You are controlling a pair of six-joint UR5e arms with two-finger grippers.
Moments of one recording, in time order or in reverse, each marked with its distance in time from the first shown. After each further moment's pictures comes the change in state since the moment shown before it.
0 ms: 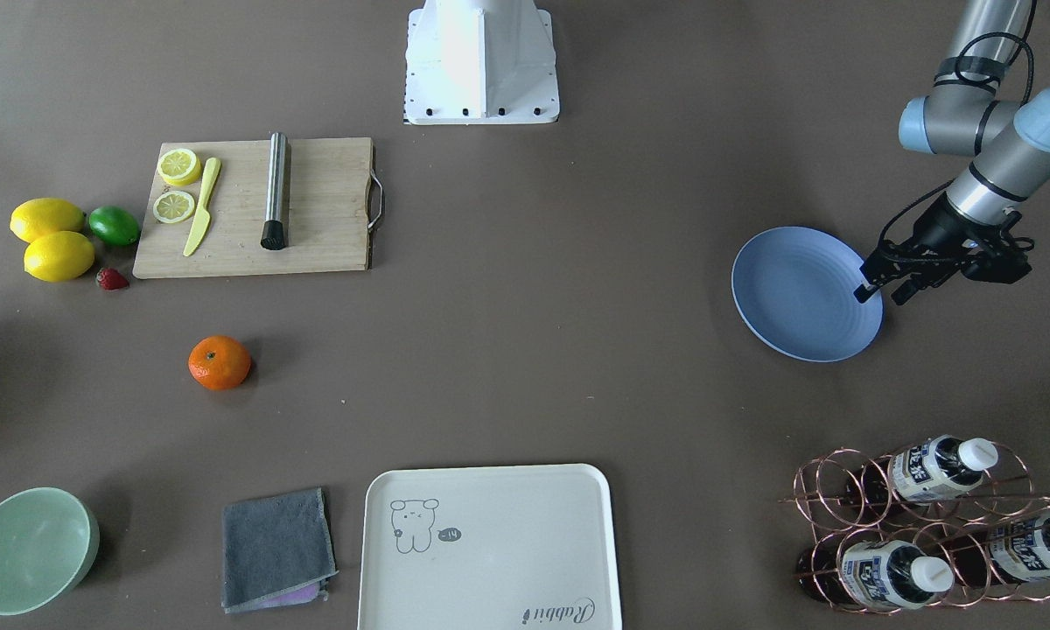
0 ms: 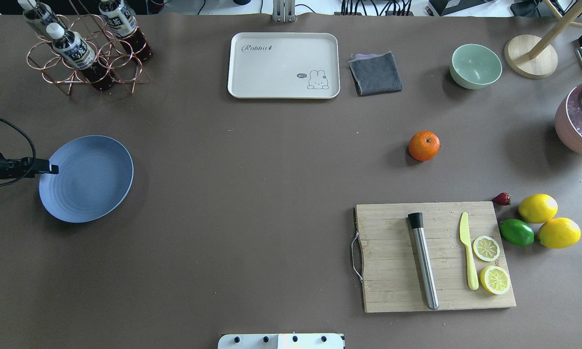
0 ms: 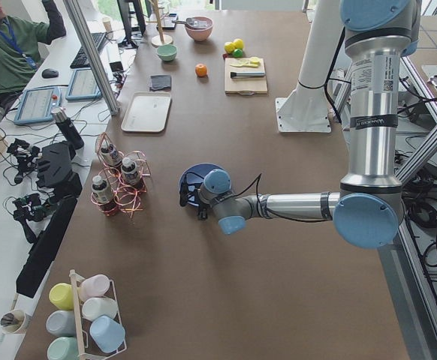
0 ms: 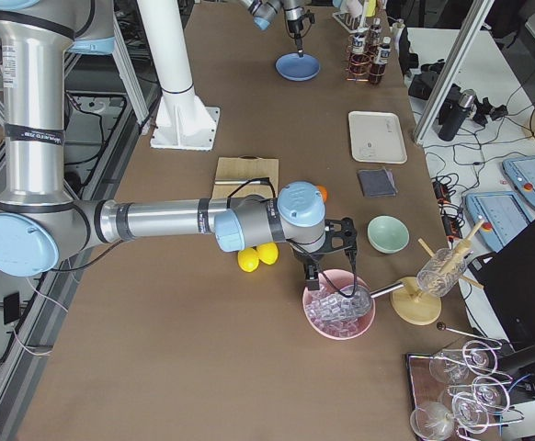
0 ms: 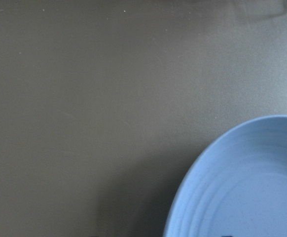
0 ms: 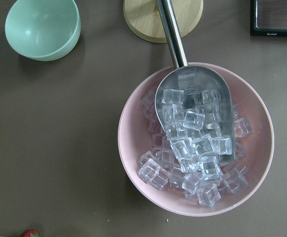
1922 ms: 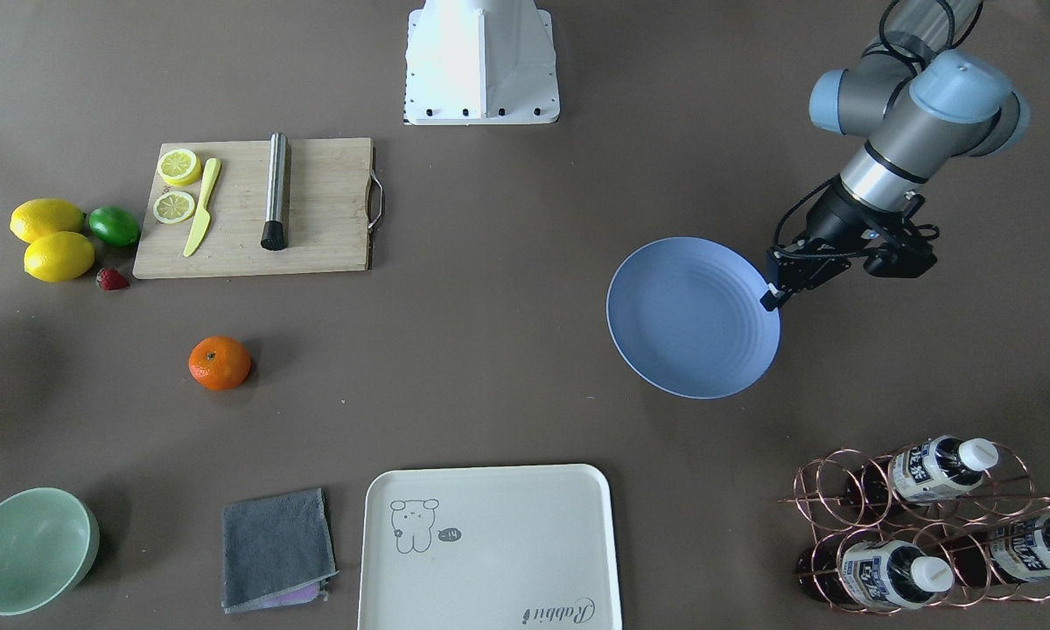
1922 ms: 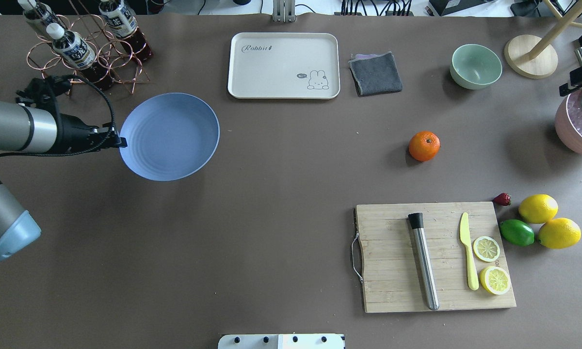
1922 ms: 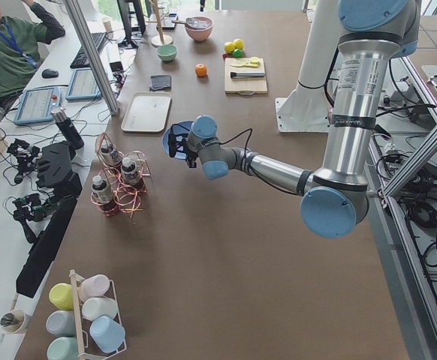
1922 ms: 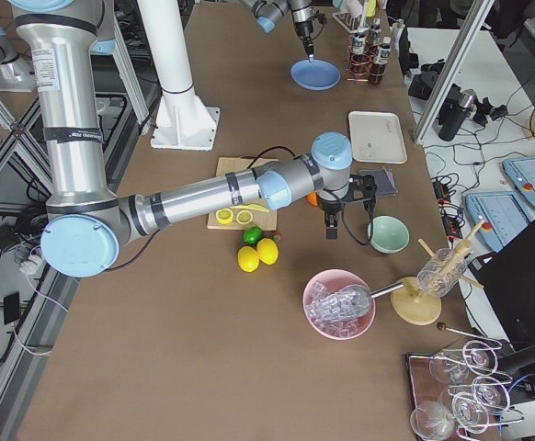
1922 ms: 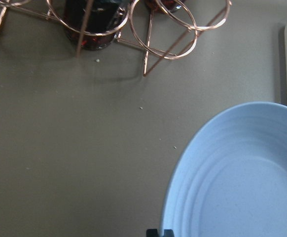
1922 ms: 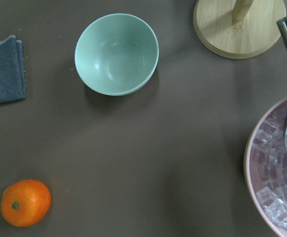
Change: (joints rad) left arm 0.146 -0.206 -0.325 0.410 0.156 -0.277; right arm -0.268 0.190 0.046 0.002 -0.088 0.473
